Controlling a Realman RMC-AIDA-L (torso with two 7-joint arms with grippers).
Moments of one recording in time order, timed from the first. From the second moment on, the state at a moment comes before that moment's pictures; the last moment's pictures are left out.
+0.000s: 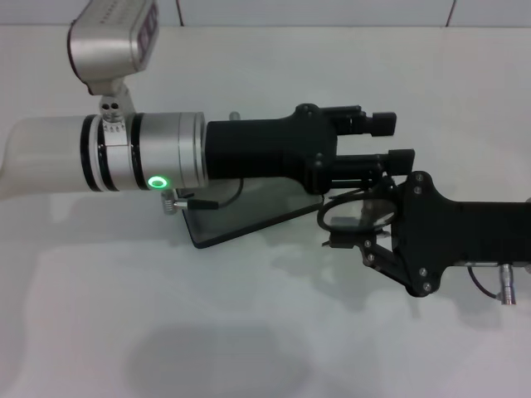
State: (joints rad) left arm -0.70 -2.09 1.09 0.40 1.49 1.61 -1.33; right arm 0.60 2.03 -1.27 -0.41 -1.39 -1.73 0.64
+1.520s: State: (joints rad) left arm -0.60 -2.09 0.89 0.48 1.48 1.37 -1.32; right arm 0.50 2.03 -2.20 -1.02 -1.34 -0.36 0.74
